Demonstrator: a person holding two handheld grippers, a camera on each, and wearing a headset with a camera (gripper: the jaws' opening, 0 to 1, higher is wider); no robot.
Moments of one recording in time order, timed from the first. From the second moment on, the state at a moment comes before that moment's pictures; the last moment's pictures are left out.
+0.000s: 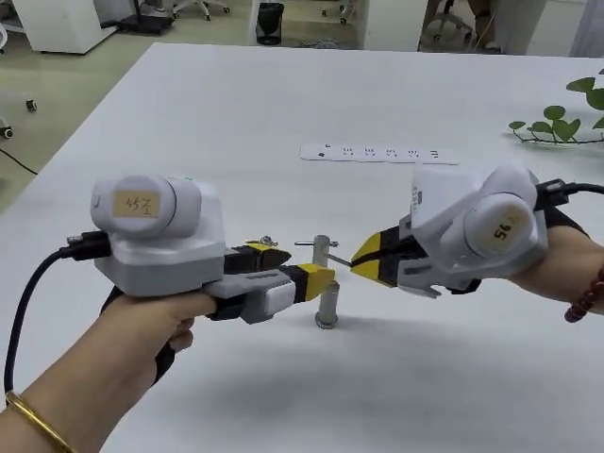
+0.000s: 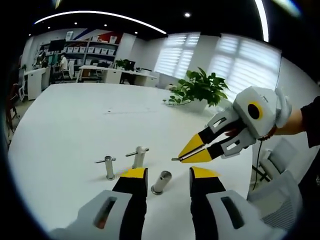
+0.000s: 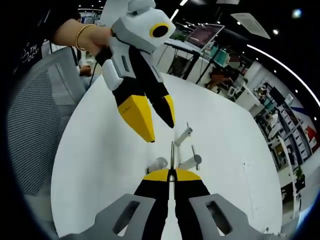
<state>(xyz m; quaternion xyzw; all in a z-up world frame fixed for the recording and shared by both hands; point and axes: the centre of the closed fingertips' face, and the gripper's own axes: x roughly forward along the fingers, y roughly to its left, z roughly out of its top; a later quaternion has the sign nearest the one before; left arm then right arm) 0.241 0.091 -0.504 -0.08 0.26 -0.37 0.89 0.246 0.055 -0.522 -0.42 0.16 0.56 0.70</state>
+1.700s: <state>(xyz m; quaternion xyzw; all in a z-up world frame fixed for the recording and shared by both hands) 0.227 0.072 -0.500 -0.14 0.25 -0.41 0.87 0.228 0.068 -0.517 -0.39 0.15 0.57 0.70</state>
